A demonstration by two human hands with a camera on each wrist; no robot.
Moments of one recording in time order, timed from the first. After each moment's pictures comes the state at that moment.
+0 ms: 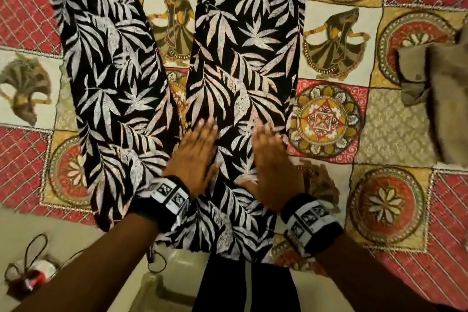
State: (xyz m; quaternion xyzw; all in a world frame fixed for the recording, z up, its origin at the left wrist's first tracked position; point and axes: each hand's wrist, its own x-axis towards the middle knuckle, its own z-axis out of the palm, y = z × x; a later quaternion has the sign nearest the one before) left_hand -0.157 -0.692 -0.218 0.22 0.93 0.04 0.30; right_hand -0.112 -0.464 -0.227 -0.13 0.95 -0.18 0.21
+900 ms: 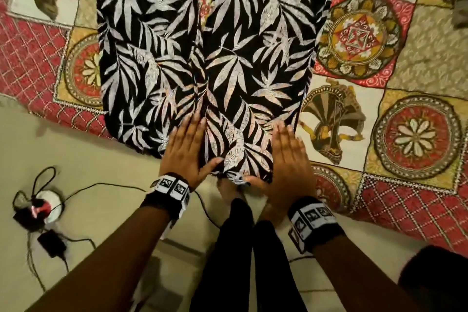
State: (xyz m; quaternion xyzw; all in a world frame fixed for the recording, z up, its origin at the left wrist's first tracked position) left_hand 0.063 -0.744 -0.263 0.10 0.98 0.05 0.16; right_hand 0.078 -0.477 -0.254 -0.11 0.96 -0.13 0.24
